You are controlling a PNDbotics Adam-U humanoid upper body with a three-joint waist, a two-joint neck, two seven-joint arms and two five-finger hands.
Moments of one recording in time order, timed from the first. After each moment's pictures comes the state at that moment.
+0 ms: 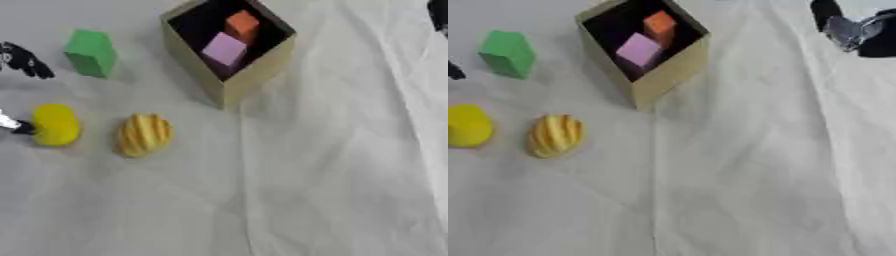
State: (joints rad) left arm -0.85 0.96 -0.39 -1.35 -0.43 -0.21 -0.71; right arm -0.54 -1.10 0.02 -1.95 0.20 -0.05 0.32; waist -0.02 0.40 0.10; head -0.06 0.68
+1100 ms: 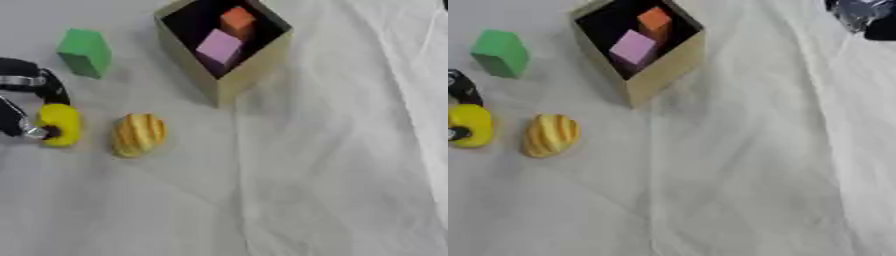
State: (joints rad) left arm -0.88 0.90 -0.45 -1.31 -0.45 -0.23 -0.81; right arm -0.55 -1.07 0.01 -1.93 0.19 -0.04 0.29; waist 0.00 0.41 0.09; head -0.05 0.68
